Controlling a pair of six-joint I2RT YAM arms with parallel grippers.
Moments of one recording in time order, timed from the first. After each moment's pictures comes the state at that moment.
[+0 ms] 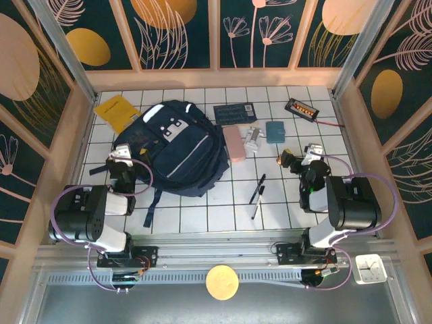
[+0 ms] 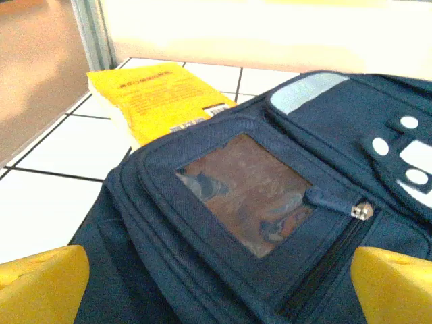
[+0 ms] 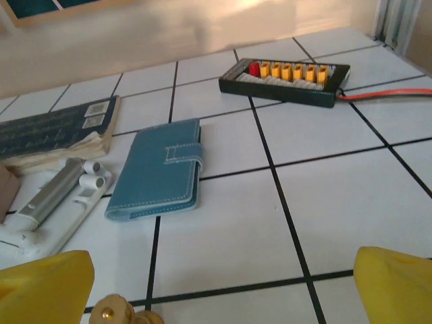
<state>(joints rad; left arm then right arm) -0.03 1.50 0.21 1.06 -0.17 -0.11 -0.04 1.55 0.20 1.11 -0.07 0.14</state>
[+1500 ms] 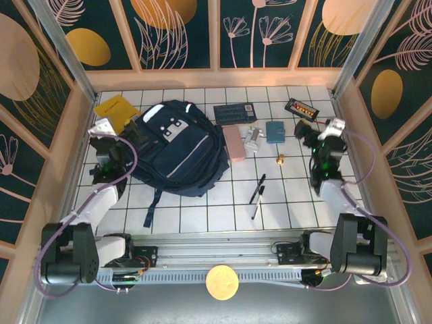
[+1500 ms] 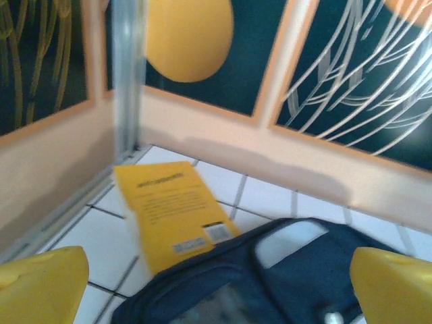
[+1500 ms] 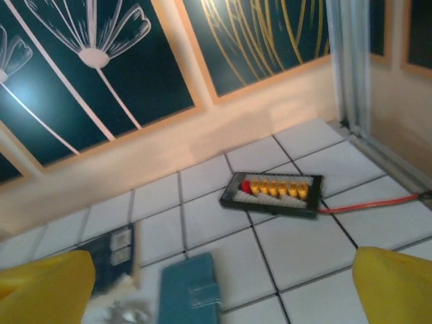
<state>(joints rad) -0.03 1.15 0.59 0.44 -0.23 -0.29 -0.07 1.19 0.61 0.43 -0.04 0.36</state>
